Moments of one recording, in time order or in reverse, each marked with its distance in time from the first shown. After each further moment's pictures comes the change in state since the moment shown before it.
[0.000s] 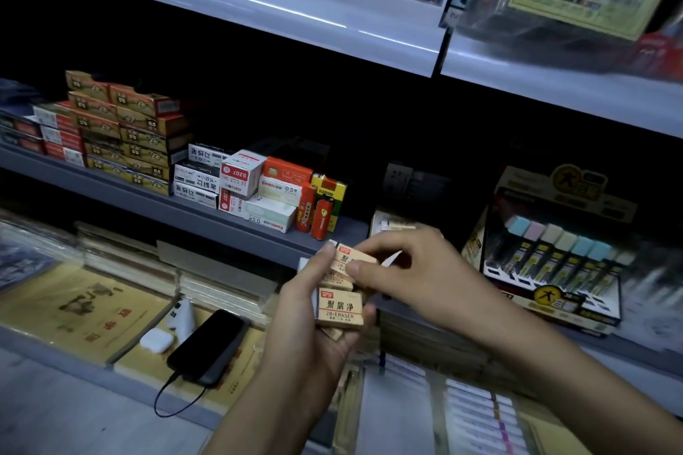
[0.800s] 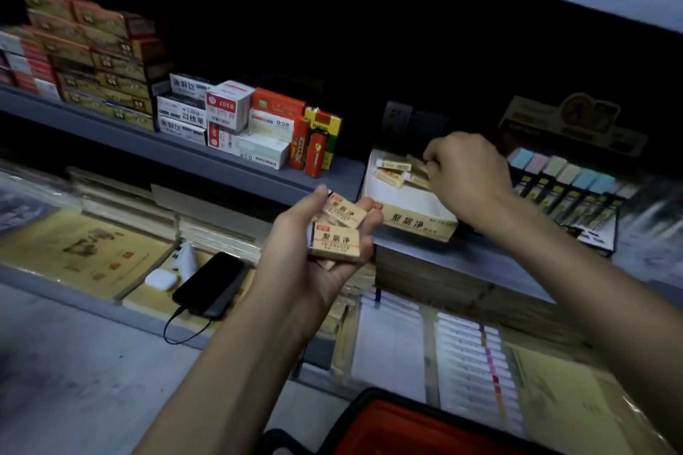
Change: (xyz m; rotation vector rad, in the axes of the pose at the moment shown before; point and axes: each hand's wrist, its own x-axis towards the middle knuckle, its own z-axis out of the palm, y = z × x) left_hand -0.008 -0.003 0.000 -0.059 0.022 -0.116; right_hand 0.051 0.080 -0.039 -0.921 0.377 0.107
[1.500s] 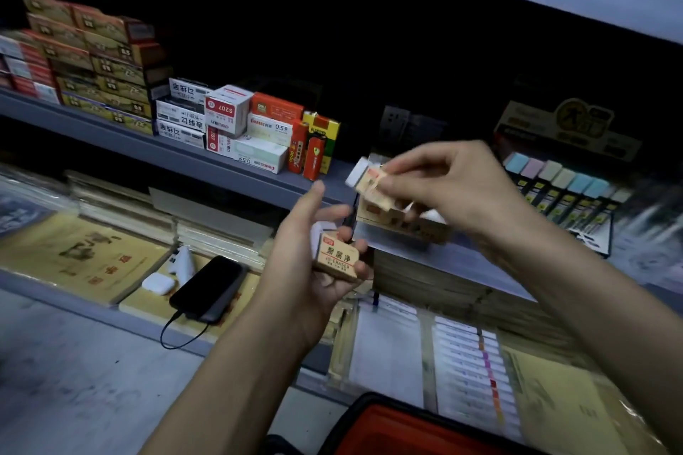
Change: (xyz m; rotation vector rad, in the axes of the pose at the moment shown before) left_hand 0.006 -0.006 -0.003 0.223 0.092 0.078; right_hand -0.051 -0.042 -0.058 1.117 -0.218 0.196
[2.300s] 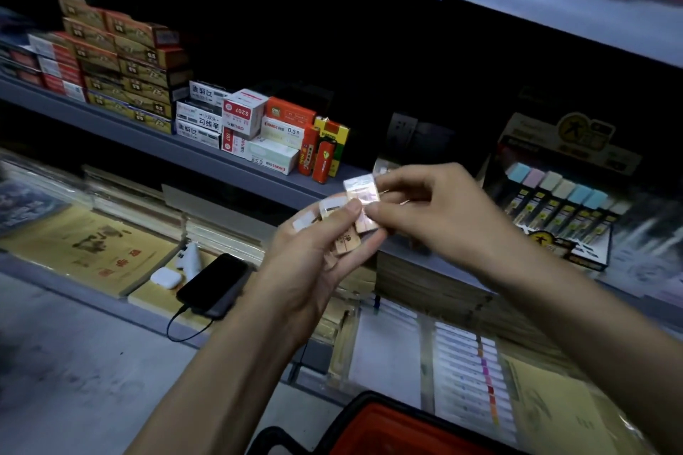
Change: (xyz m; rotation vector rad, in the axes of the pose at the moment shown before) left_hand -0.010 0.006 -0.006 -0.032 -0.167 0.117; right_hand -0.025 -0.011 0.010 -0.182 -0.184 -0.133
